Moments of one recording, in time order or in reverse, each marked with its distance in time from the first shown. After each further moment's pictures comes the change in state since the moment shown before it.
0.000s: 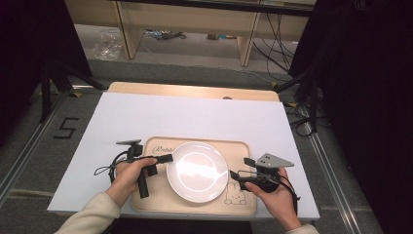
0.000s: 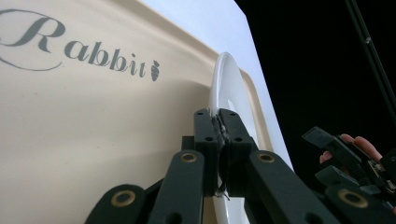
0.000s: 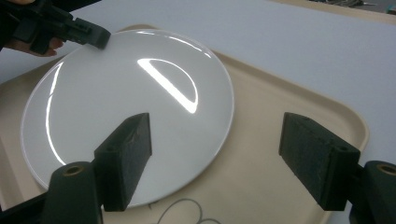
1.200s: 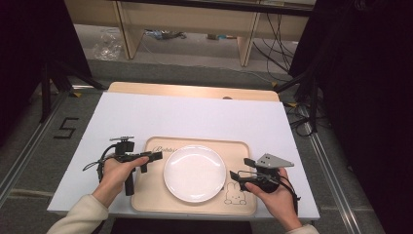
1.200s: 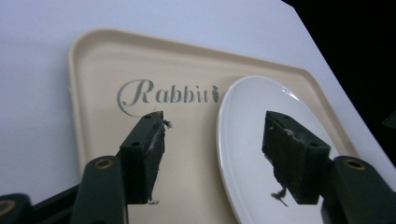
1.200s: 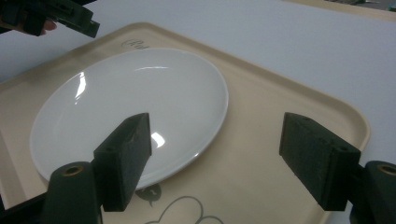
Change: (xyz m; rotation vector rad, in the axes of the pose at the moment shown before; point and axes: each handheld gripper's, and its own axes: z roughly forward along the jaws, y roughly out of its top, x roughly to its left) left arm -0.006 0.015 -0.034 -0.041 0.226 0.340; right arm -0.002 0.000 -0.002 0.016 0.003 -0.016
